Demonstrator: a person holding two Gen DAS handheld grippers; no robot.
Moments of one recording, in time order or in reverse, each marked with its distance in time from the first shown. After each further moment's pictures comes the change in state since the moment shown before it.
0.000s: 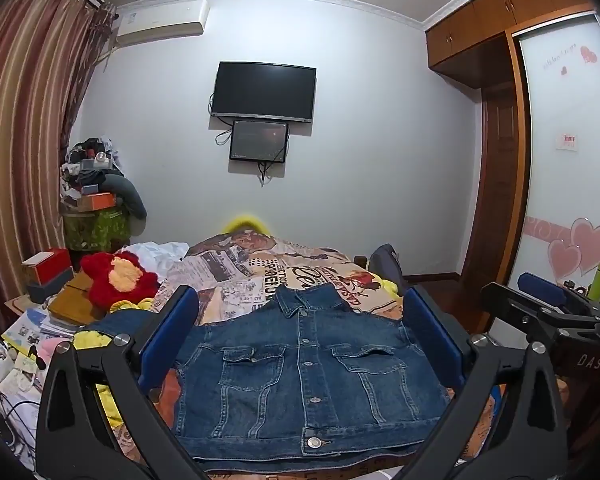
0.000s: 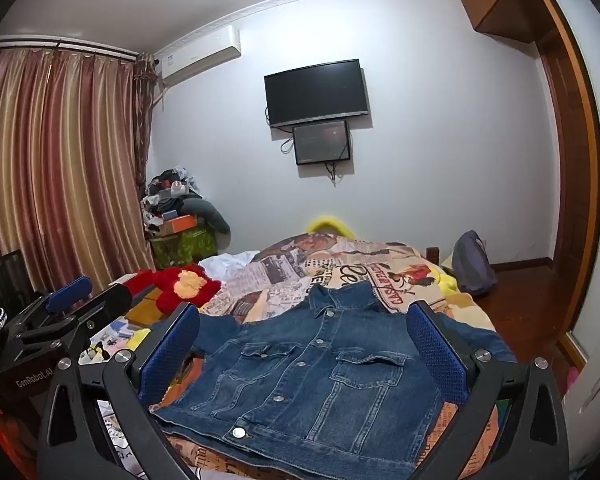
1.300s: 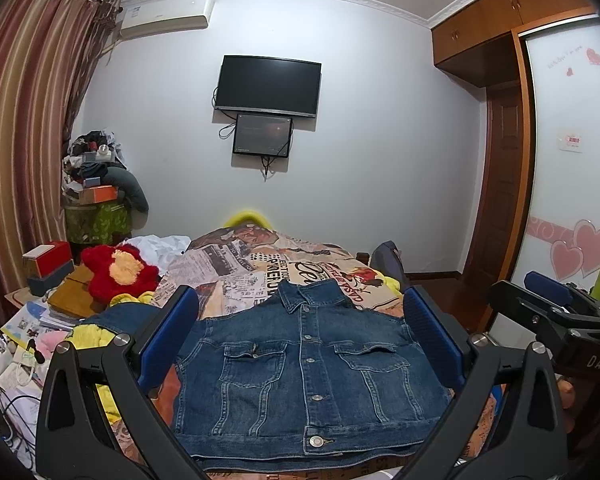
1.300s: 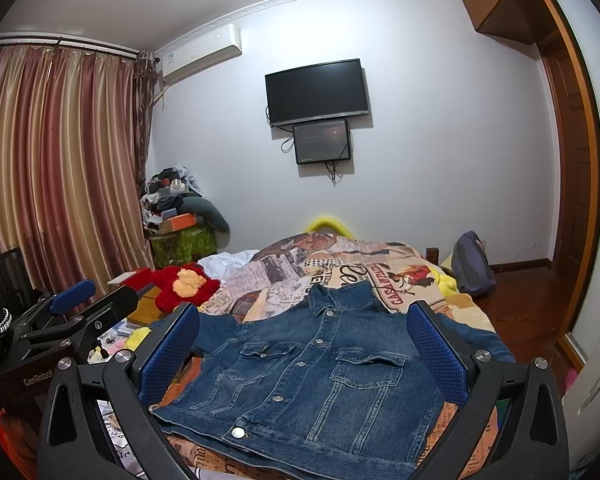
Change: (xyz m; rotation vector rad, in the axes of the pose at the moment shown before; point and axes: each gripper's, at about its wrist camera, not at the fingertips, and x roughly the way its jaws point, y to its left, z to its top) left arm 0.011 0.000 0.000 -0.011 0.023 0.011; right arm 0.004 -0.001 -0.002 -0.004 -0.001 0.000
